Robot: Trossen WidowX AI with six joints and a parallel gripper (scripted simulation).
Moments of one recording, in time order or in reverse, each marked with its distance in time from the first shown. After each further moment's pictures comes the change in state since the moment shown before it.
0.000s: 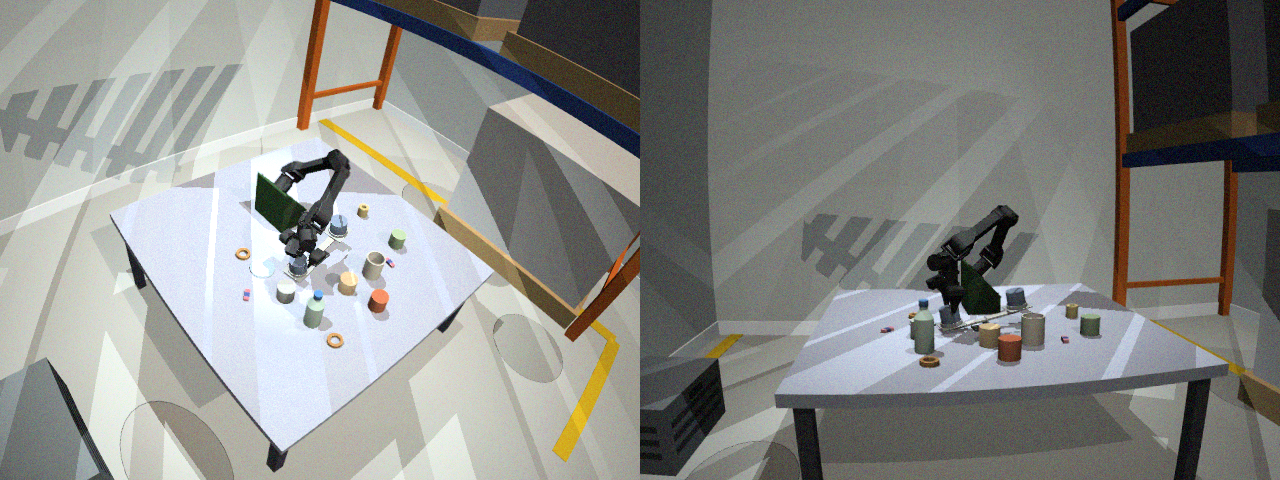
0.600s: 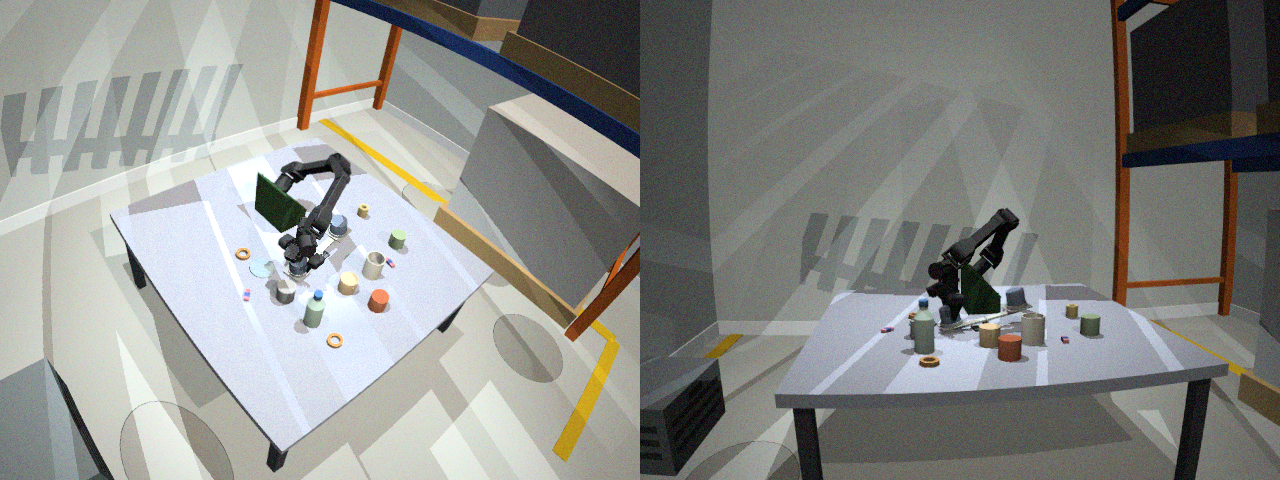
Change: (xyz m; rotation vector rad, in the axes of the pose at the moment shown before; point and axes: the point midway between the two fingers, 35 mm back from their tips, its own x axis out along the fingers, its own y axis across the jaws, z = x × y) arm 0.028 -0.001 -0.002 0.000 0.004 -0.001
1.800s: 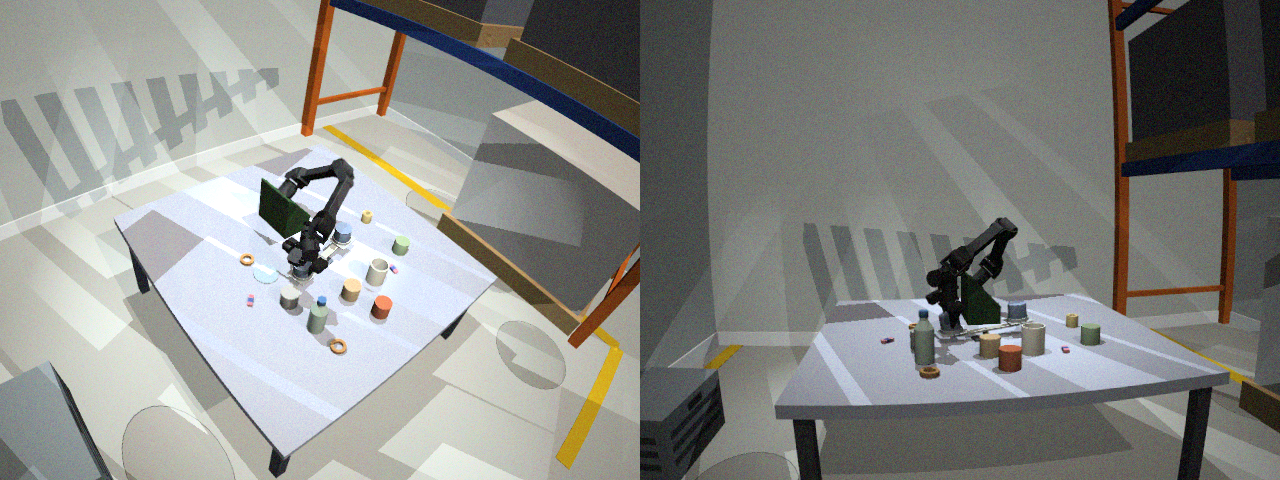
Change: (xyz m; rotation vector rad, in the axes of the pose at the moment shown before) arm -0.011 -0.001 0.001 0.015 0.010 -0.007
